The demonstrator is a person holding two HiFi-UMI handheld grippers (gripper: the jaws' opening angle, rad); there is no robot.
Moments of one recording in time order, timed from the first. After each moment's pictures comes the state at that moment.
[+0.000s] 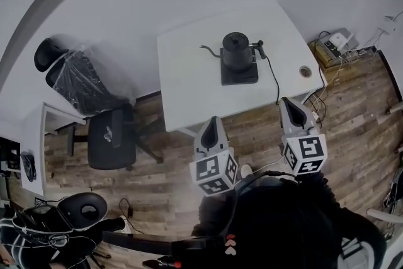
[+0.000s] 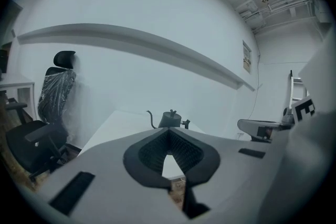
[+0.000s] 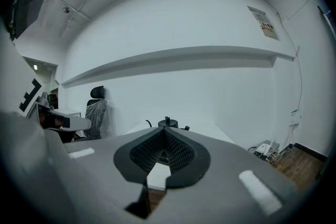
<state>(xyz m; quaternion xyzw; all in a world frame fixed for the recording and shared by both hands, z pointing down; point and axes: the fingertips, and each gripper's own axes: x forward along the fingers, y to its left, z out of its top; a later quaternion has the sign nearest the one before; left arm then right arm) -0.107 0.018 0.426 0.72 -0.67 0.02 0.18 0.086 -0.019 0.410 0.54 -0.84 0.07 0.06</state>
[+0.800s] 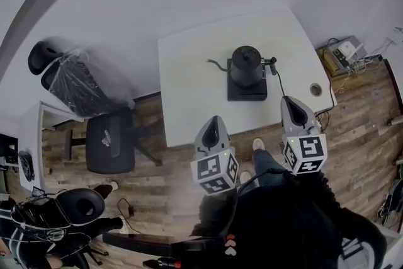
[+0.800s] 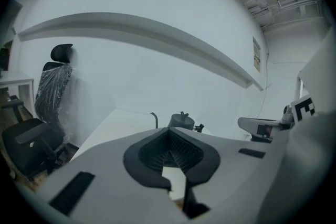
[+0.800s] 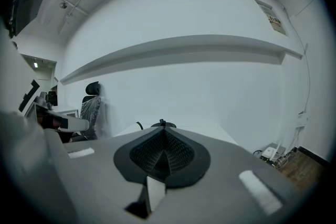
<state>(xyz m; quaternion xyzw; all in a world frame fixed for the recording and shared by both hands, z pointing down) -0.134 -0.084 0.442 0.70 -0.68 0.03 0.21 0.058 -0.130 0.420 0.53 -0.84 0.07 0.08</state>
